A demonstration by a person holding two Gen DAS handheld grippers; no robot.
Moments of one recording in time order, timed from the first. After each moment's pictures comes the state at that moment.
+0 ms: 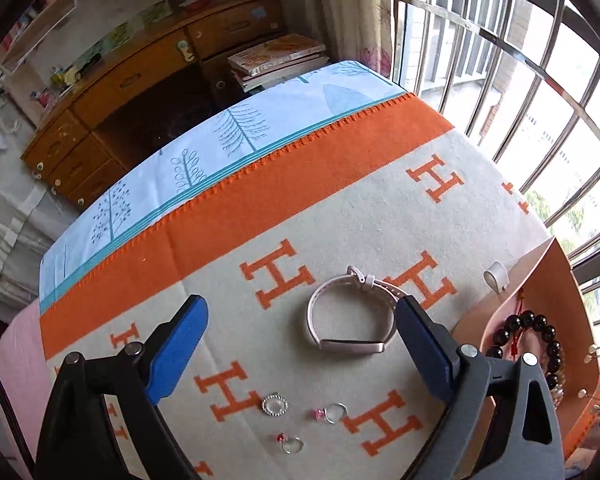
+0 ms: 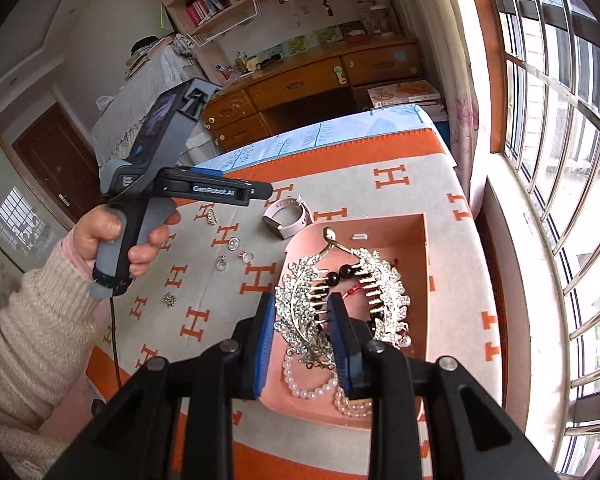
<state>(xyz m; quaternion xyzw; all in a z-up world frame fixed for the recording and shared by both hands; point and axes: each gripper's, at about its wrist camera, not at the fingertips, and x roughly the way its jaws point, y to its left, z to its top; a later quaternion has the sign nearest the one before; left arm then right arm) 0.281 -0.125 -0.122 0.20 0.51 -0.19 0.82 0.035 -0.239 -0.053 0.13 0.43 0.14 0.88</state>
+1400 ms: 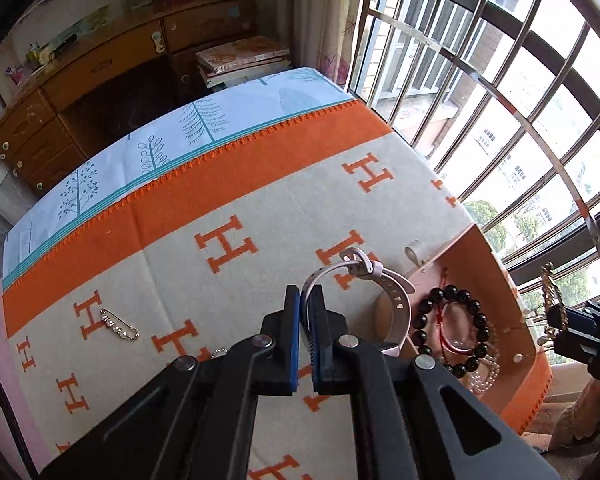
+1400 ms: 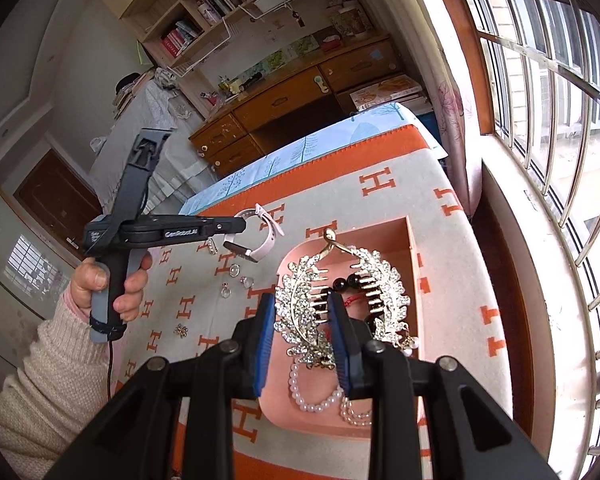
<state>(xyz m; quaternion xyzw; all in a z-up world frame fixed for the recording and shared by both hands) 0.225 -0.108 -0.081 0.11 0.52 -0.26 0.81 0.035 -0.269 -0.054 0.22 0.41 0.12 0.88</state>
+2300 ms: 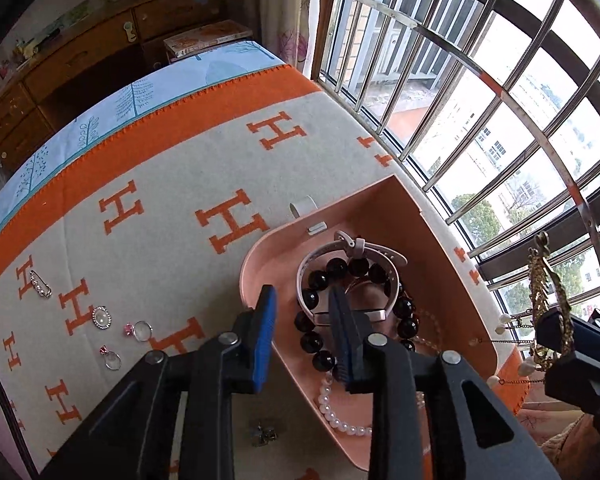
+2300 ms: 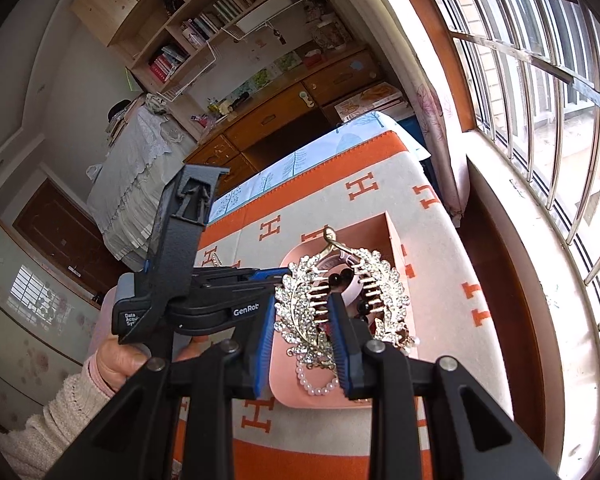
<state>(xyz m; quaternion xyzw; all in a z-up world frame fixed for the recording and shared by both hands) 0.170 -0.182 -0.113 0.11 0.53 -0.26 0.80 0.008 -0.277 -0.042 0.25 0.40 0.10 0.88</state>
